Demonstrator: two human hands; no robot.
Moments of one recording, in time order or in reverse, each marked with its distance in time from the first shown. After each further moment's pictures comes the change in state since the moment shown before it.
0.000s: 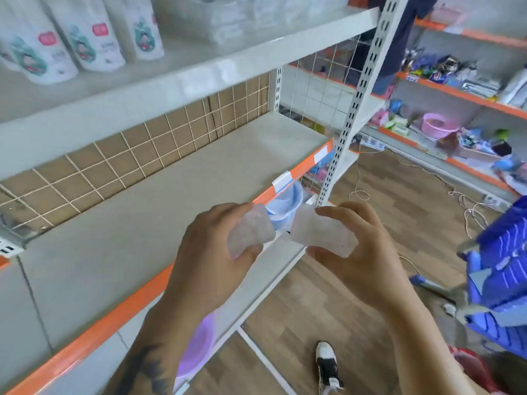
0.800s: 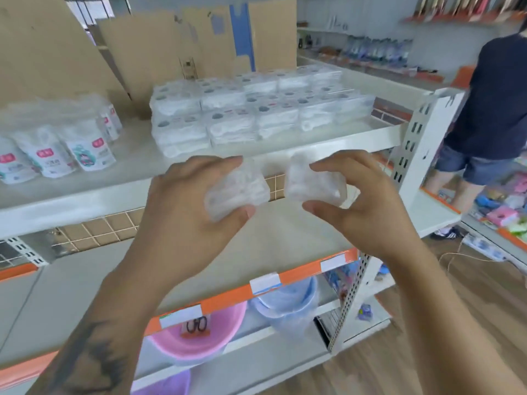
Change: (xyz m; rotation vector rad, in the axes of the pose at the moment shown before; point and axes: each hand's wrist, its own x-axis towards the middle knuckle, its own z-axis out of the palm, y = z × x) left_hand 0.242 0.154 0.039 0.384 0.437 -0.115; right_hand 0.350 0.090 -0.124 0.327 -0.144 -0.567
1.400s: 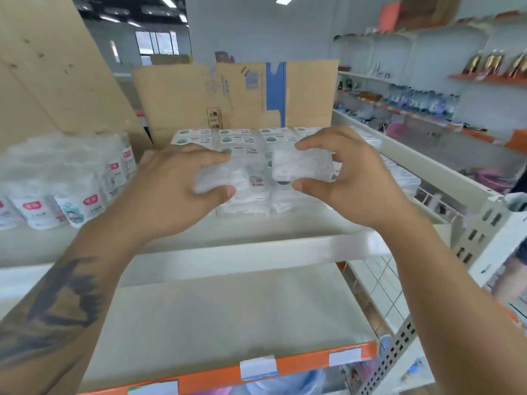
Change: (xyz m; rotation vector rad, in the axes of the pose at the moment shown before) left_hand 0.142 -0.059 -0.014 0.205 -0.044 -0.097; right_hand 0.197 0.024 0.012 -0.028 -0.184 -0.175
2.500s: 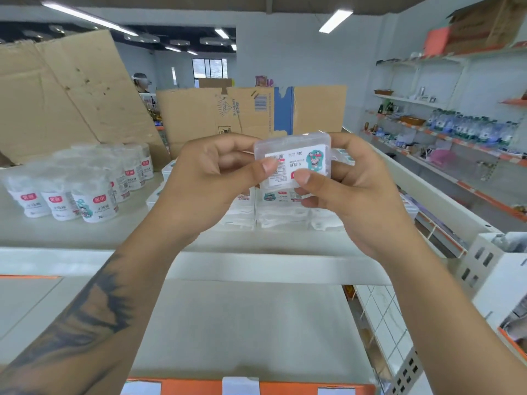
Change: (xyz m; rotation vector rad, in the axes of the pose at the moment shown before) left_hand 0.010 0.104 0.018 -0.835 0.196 -0.126; right_hand -0.011 -0.010 -0.030 0.896 -0.058 0.146
